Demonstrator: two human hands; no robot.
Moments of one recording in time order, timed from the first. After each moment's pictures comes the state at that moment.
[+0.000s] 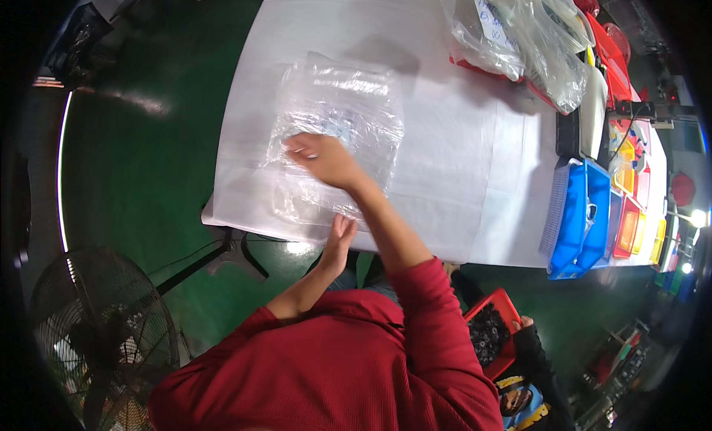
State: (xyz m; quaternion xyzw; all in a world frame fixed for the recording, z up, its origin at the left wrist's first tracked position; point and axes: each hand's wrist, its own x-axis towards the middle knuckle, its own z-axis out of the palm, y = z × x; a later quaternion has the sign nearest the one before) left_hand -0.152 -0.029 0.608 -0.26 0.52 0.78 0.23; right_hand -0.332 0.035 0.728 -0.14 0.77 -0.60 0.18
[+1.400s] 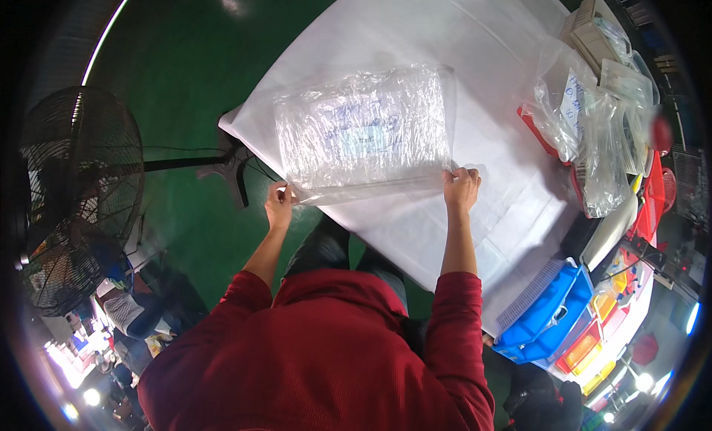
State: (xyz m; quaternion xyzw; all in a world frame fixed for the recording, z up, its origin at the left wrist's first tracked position) left_hand -0.088 -0.117 0.561 -0.43 0.81 0.40 -0.09; right_hand -0.315 0.229 0.599 0.05 0.98 -0.18 0.06
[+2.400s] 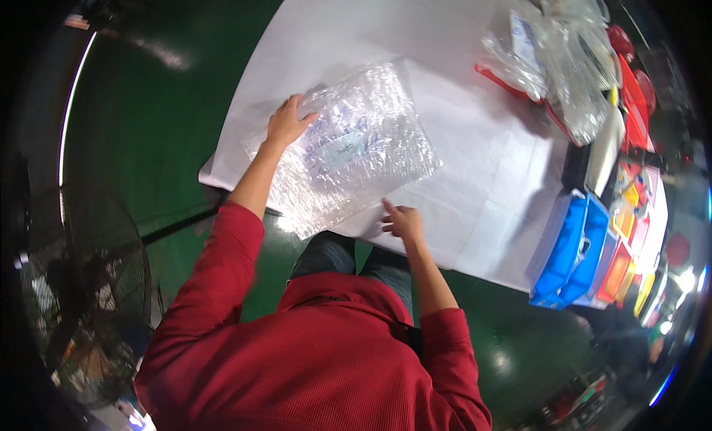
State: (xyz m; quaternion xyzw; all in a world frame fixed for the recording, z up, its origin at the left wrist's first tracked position) left_hand -0.355 -0.131 0.632 -0.09 0.95 0.28 0.10; right_hand -0.196 0.160 0.628 0.33 0.69 -0.51 0.39
